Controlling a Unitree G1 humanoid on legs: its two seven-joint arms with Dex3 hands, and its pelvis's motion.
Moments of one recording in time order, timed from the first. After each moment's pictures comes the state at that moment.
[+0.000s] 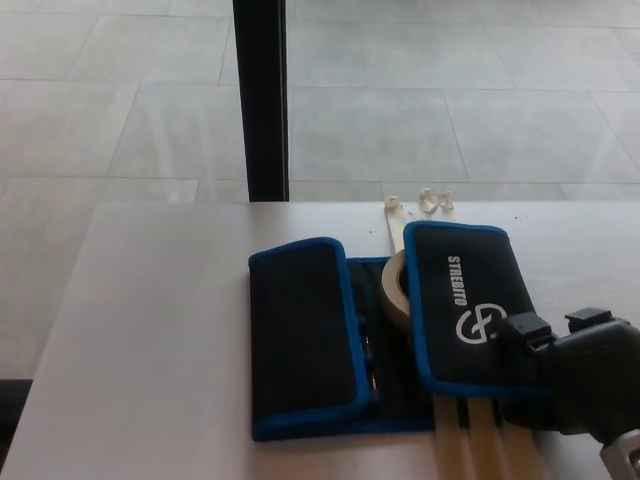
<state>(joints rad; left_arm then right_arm) -0.29 0.65 0.48 1.25 -0.10 -0.04 0.19 -0.46 -0.57 0.67 0.70 -0.85 -0.01 -0.83</state>
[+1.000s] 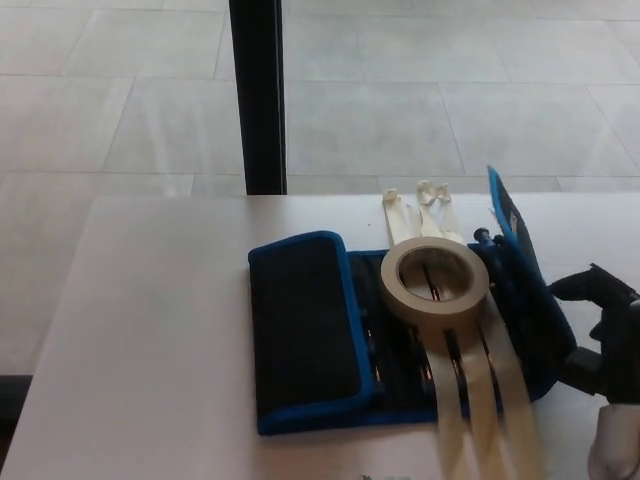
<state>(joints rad) -0.30 0.65 0.48 1.25 -0.10 -0.04 0.19 -0.39 -0.31 0.11 0.67 -0.56 -0.12 -0.77</state>
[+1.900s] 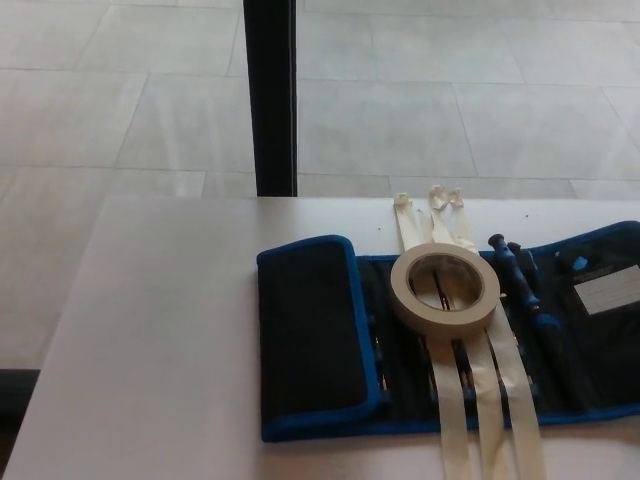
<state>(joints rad) -0.30 0.65 0.48 1.25 -0.10 -0.04 0.19 -0.47 -0.44 -0.56 0.80 -0.23 -0.08 -0.72</state>
